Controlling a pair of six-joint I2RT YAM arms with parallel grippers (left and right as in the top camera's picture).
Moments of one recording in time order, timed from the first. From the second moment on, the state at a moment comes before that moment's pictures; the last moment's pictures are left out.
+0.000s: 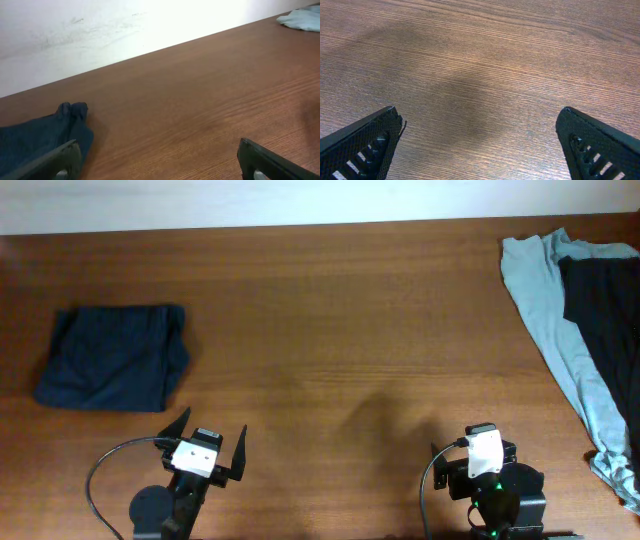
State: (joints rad) left arm -0.02 0.02 0.10 -0.26 0.25 0.21; right arm 0.01 0.01 0.17 -0.74 -0.12 -0.11
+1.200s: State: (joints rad) left arm -0.02 0.64 0.78 -0.33 0.46 0.01; right arm 0.01 0.23 0.57 -0.53 -0.56 0.16
